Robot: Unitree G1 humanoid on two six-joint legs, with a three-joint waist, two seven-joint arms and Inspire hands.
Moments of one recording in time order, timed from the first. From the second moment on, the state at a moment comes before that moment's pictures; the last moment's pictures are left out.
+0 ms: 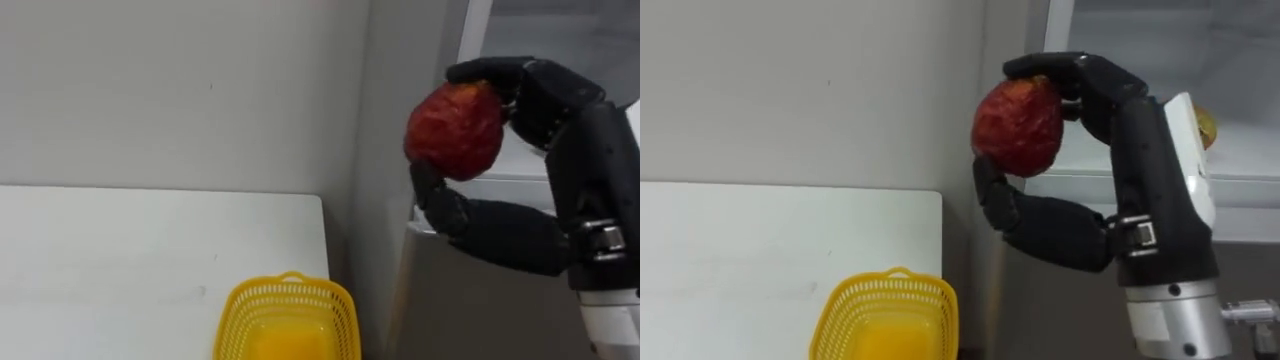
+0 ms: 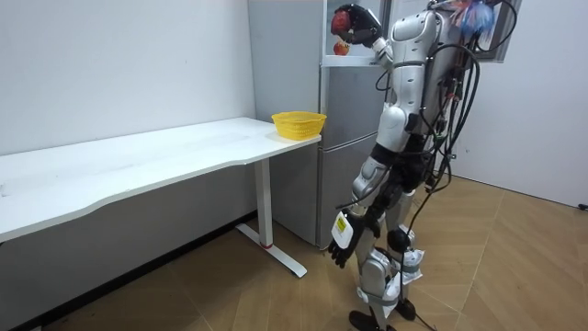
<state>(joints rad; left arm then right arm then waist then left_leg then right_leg) 0.20 0.25 -0.10 1.12 0.35 0.02 -0.10 -0.13 -0.36 0.06 -0.52 -0.17 -0.14 -0.15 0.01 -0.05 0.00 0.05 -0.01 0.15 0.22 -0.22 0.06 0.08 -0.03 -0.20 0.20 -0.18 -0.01</state>
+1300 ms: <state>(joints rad) 0.11 0.29 -0.10 1.12 0.36 0.05 -0.18 -0.26 -0.39 0.33 0.09 -0.61 -0.06 0.02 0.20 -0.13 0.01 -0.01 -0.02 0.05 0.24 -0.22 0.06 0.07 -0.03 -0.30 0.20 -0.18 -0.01</state>
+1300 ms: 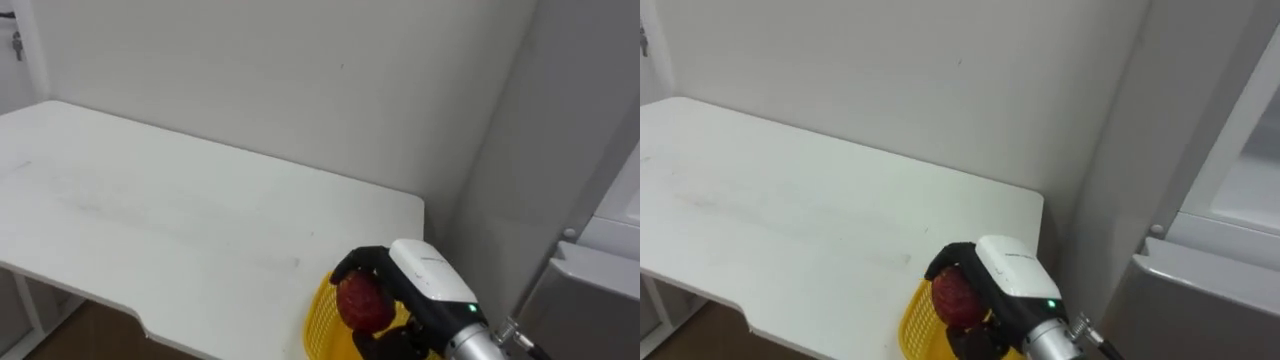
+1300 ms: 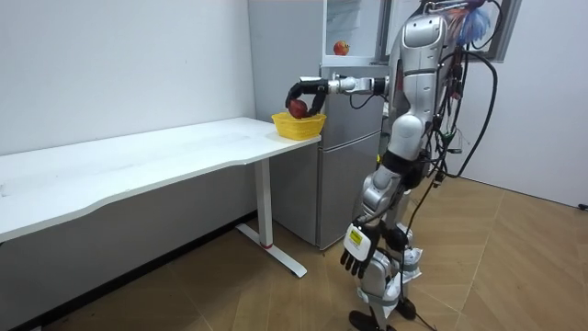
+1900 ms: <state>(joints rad) 0.10 0.30 -0.09 1.12 0.37 0.05 -0.19 -0.26 -0.39 0.33 0.16 -0.62 -0.06 0.02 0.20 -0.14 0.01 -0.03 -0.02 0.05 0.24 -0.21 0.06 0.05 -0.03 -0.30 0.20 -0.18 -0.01</state>
